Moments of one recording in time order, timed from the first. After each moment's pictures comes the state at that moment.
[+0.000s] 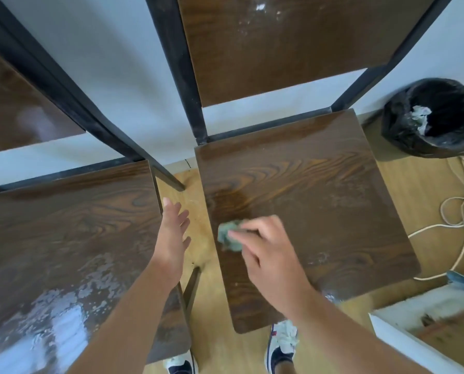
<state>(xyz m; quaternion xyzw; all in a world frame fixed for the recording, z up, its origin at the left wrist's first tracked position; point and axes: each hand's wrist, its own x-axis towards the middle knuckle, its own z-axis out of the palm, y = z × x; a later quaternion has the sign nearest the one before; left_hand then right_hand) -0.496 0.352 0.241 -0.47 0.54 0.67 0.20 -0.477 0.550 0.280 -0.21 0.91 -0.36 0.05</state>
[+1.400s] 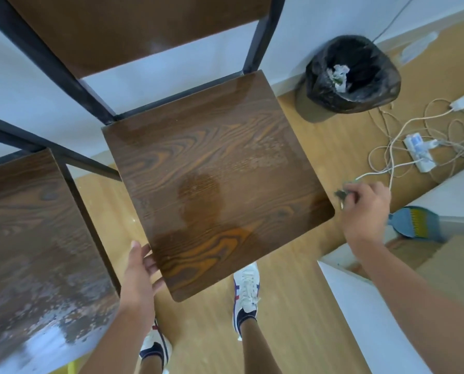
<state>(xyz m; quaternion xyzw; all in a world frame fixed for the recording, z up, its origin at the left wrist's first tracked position) -0.406 0.436 0.256 -0.55 0.51 0.62 0.21 -0.465 0.832 0.257 0.24 0.96 -0.12 -0.02</state>
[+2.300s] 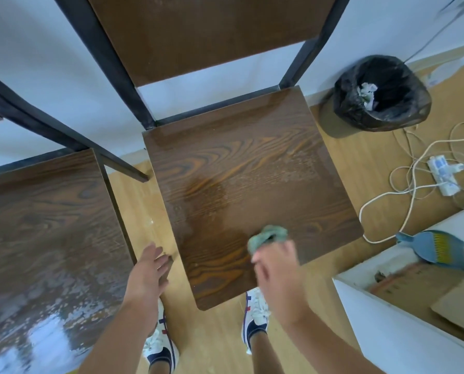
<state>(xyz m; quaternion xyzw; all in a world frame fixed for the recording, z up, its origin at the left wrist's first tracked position) -0.426 0.399 0.271 -0.58 0.51 0.58 0.27 -0.401 0.633 0.249 -0.06 0.97 -0.22 0.09</state>
